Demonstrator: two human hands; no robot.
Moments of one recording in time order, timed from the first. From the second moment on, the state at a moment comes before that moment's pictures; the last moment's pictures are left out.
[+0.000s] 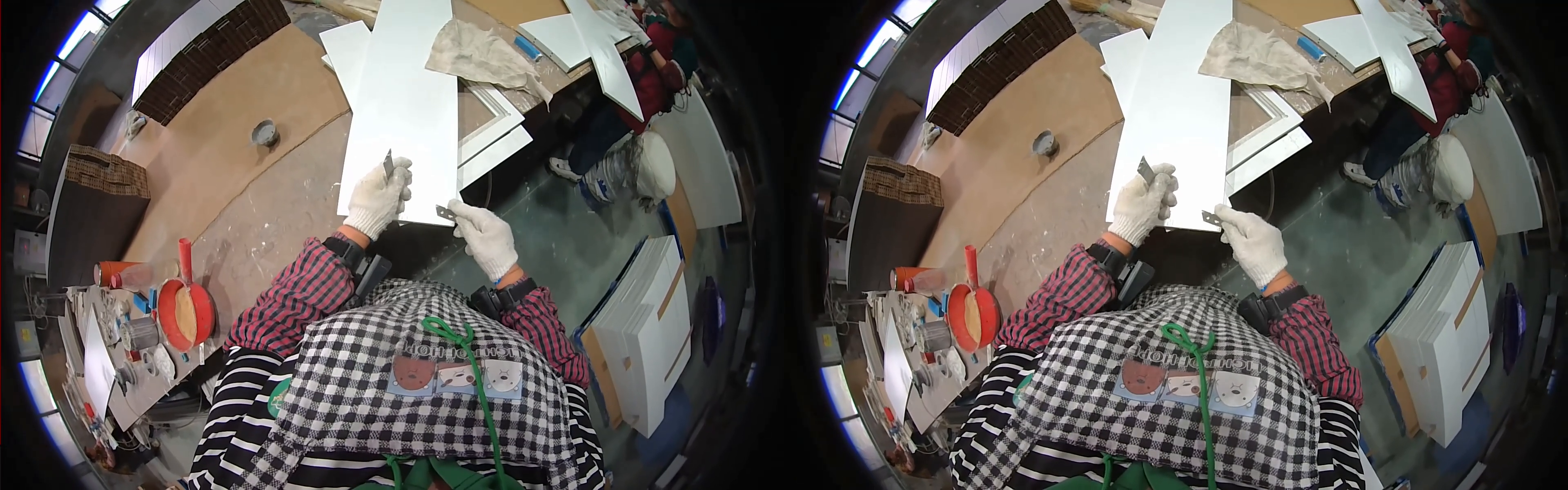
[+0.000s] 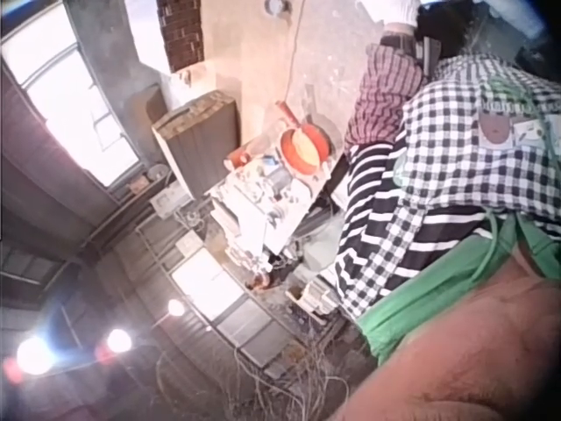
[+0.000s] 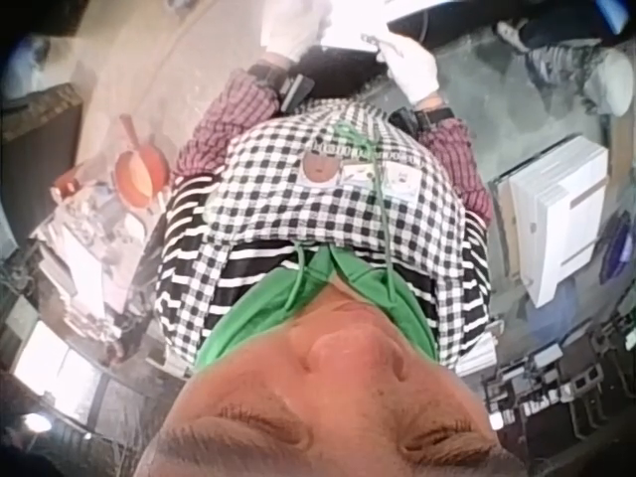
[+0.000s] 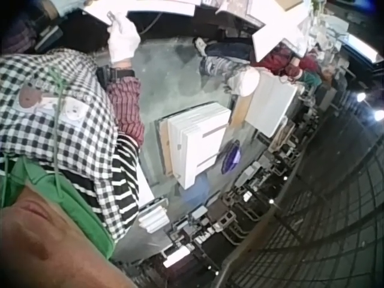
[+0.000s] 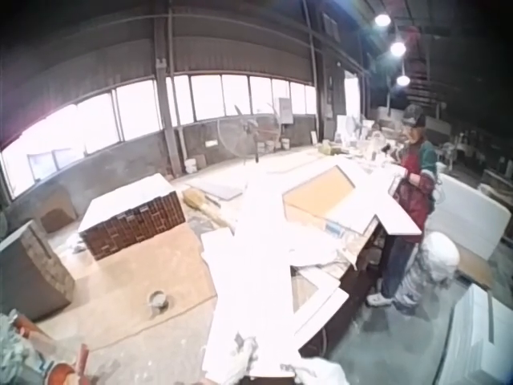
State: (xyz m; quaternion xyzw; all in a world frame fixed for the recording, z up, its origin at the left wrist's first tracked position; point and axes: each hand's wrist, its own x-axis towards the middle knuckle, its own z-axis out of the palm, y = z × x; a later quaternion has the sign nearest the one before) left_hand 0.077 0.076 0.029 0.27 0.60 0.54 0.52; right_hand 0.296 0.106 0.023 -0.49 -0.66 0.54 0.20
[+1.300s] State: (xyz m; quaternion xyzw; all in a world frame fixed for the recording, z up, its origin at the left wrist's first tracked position) left_hand 0.076 0.077 0.022 0.25 0.59 0.55 0.54; right_hand 0.298 0.101 0.026 -0.52 -0.62 0.56 0.17
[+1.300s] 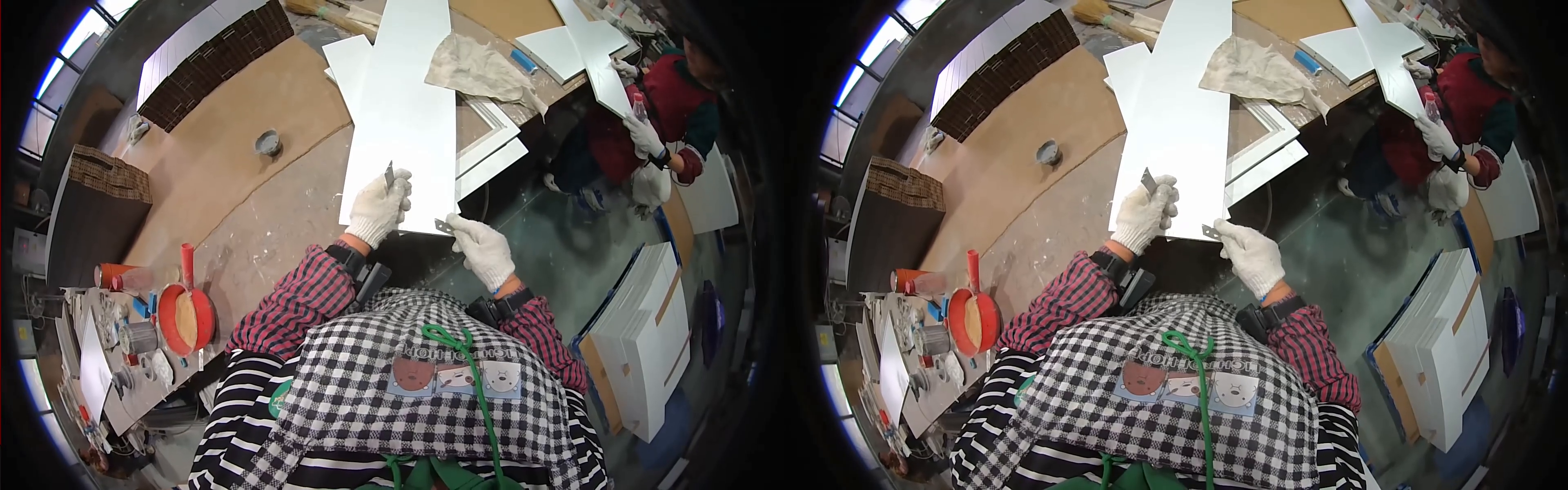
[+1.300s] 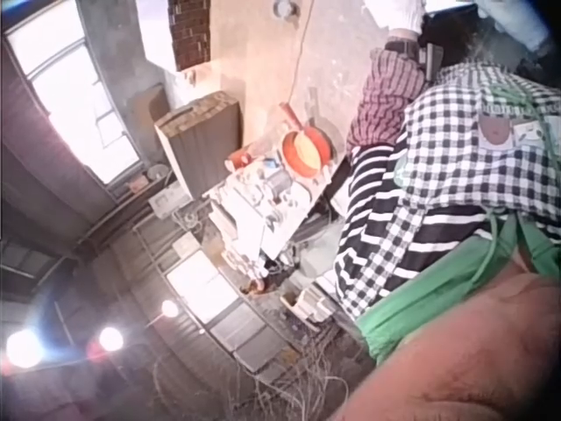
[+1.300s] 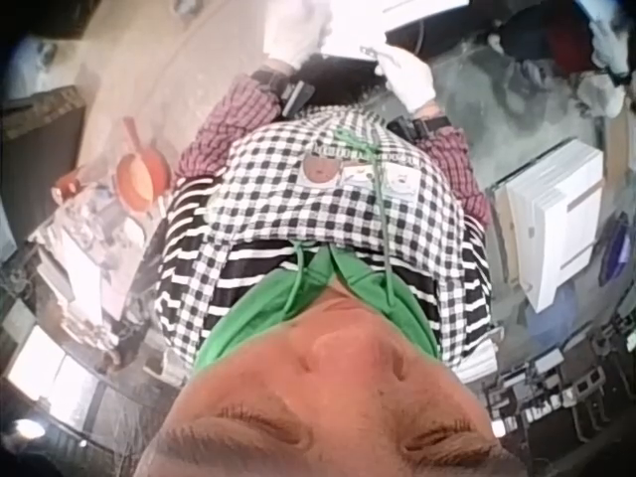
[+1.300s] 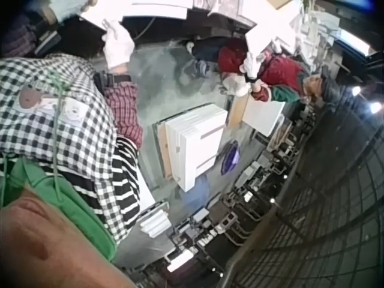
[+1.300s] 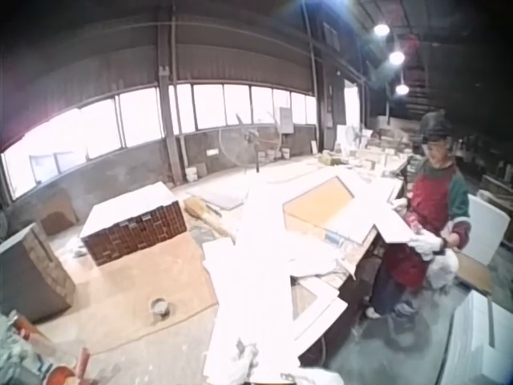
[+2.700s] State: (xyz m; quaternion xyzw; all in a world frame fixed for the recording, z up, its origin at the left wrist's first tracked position) left_hand 0.076 0.075 0.023 0.25 0.58 0.56 0.54; right_hand 0.304 0.105 0.010 -0.48 -0.71 0.48 0.19
